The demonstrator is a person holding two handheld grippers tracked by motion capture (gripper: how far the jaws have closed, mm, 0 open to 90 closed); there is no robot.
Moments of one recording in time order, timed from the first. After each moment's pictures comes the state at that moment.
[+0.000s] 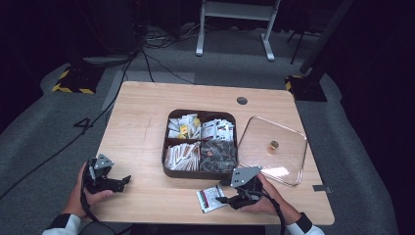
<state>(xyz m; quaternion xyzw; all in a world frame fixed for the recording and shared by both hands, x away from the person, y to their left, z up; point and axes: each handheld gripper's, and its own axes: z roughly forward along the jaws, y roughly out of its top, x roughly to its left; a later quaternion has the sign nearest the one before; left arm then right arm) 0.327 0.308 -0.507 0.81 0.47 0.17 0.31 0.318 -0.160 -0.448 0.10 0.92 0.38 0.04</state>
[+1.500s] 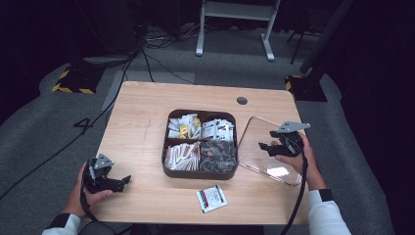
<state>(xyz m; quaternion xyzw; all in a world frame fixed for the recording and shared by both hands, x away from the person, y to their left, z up) 0.328 0.308 -0.507 0.81 0.47 0.17 0.31 0.438 -0.288 -0.421 0.33 0.85 0.36 0.20</state>
